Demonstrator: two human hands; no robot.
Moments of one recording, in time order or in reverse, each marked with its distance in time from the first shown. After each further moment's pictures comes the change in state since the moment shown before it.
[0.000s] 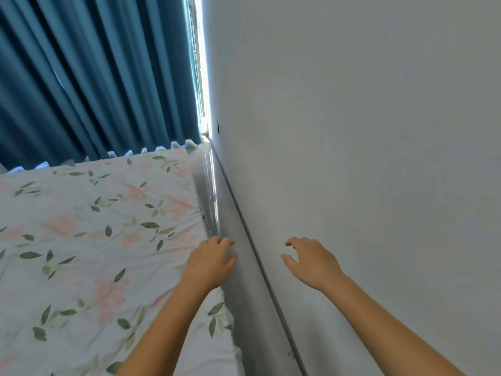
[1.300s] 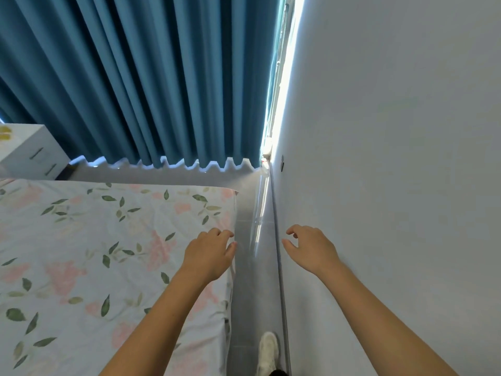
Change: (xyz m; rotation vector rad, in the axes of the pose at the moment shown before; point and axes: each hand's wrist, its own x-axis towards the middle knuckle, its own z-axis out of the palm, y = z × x) left_hand 0.519 -0.201 -0.172 -0.021 0.105 -0.328; right_hand 0.654 -0.120 -0.090 0.050 -0.084 -0.252
